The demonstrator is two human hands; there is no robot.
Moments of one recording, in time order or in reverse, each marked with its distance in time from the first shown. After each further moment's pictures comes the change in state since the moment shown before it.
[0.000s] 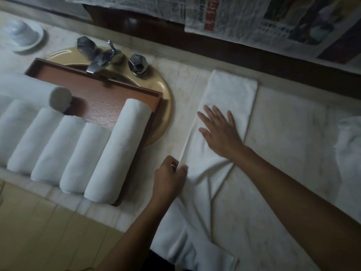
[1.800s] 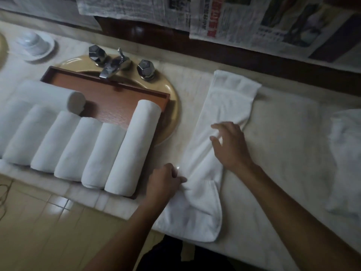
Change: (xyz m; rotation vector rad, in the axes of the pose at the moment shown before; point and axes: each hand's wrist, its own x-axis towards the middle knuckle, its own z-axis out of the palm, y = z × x) left_hand 0.004 -0.048 -0.042 0.358 -0.064 0.142; right_hand -0.057 -0.067 -0.050 0.359 0.232 0.237
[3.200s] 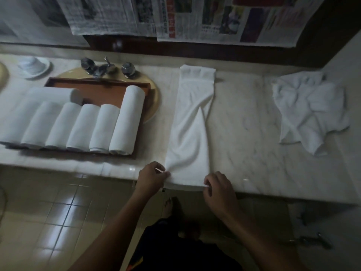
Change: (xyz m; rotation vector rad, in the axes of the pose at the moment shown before) left_hand -0.122 -0.073 0.007 -0.124 -0.040 0.118; right_hand -0.315 -0.056 0.005 -0.054 0.013 0.175
